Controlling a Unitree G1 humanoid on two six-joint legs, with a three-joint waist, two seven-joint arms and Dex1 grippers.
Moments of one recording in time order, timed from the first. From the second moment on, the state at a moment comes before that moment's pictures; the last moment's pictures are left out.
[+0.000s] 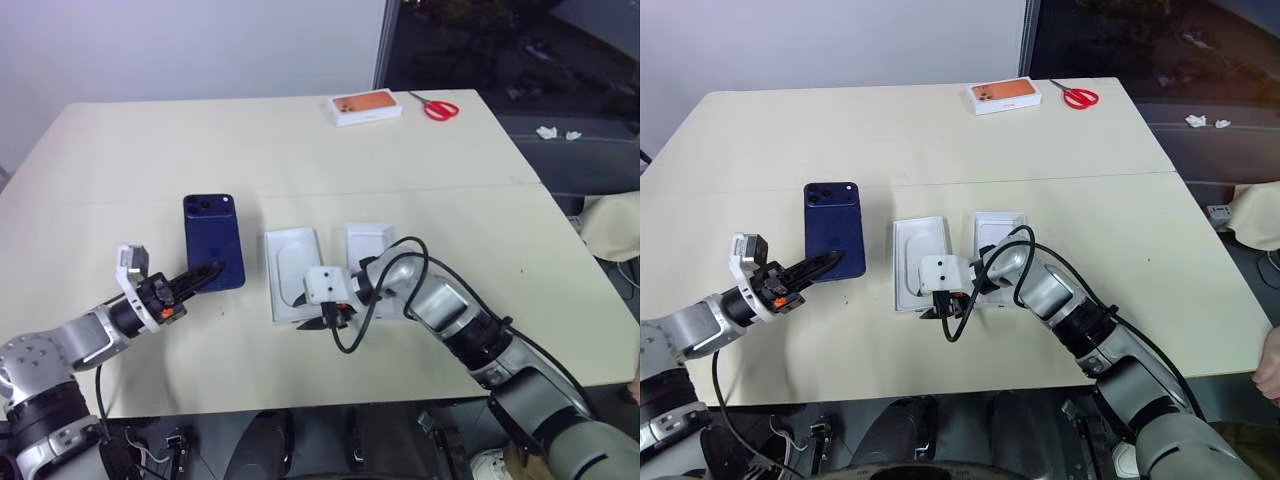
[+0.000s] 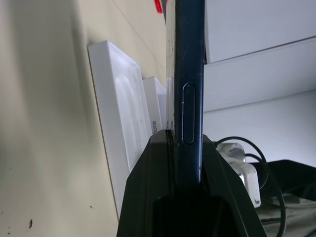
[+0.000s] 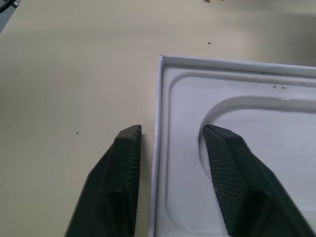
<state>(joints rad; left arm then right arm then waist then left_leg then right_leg) -0.26 0.47 0.72 0.10 -1.24 1.48 -0.51 -0.68 -0.41 0.59 0.08 0.00 0.30 1.19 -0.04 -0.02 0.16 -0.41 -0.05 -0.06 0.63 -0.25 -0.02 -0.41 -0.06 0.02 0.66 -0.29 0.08</state>
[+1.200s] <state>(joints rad) -0.24 0.52 0.69 0.12 -1.32 1.39 -0.48 -0.78 -0.16 0.48 0.21 -0.01 0.59 1.00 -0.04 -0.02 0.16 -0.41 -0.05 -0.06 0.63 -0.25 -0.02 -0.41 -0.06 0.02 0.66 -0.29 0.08</state>
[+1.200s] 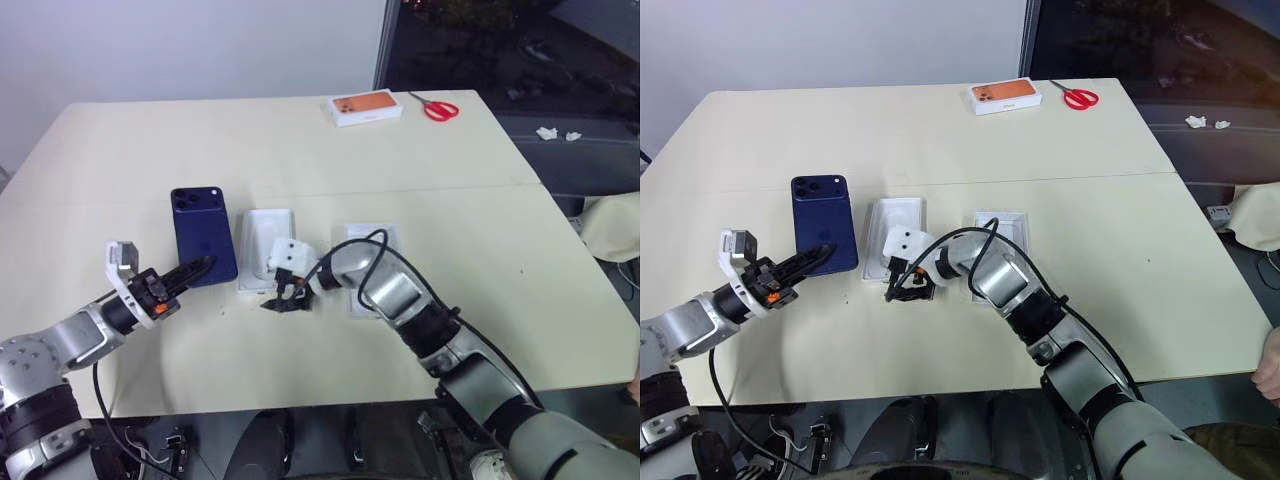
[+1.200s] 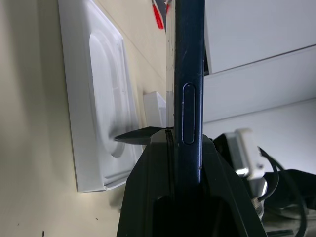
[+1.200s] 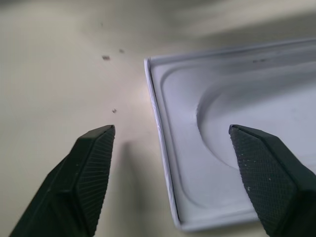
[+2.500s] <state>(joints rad) -0.27 0.53 0.54 0.13 -1.34 1.32 -0.45 -0.89 -0.20 0.40 0.35 -0.11 0.49 0.91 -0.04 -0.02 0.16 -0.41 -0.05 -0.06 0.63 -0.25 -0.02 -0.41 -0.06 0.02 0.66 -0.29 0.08</state>
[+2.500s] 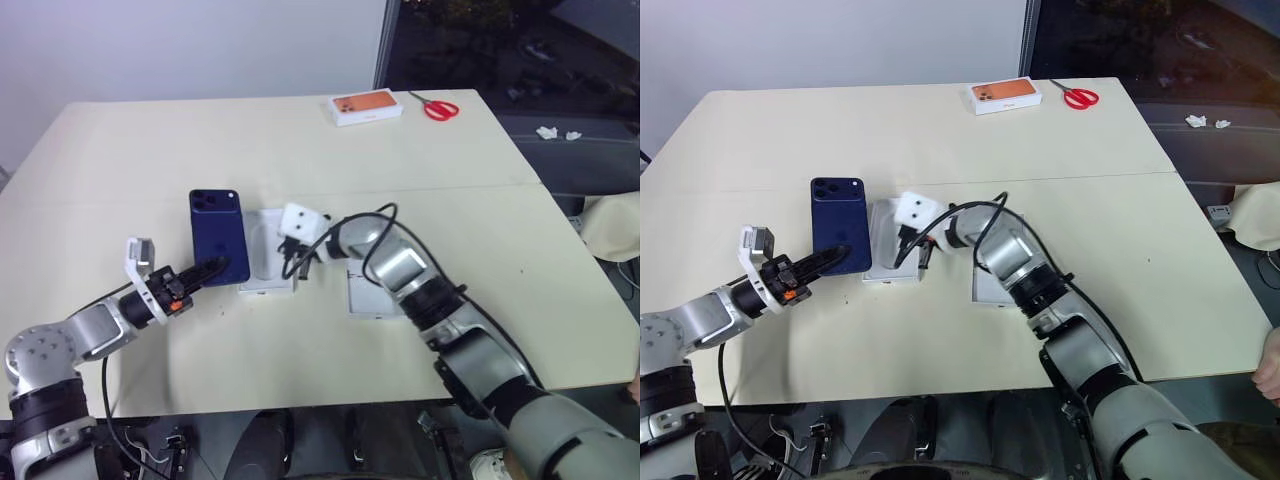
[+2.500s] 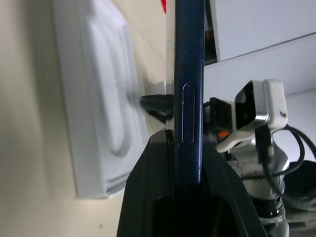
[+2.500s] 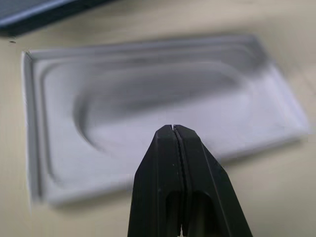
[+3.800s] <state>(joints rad) -0.45 0.58 0.41 0.30 -1.15 1.38 -0.59 -0.86 -0.19 0.31 0.31 -0.03 0.56 0.81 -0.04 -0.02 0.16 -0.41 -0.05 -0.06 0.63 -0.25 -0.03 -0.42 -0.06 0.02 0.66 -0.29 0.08</state>
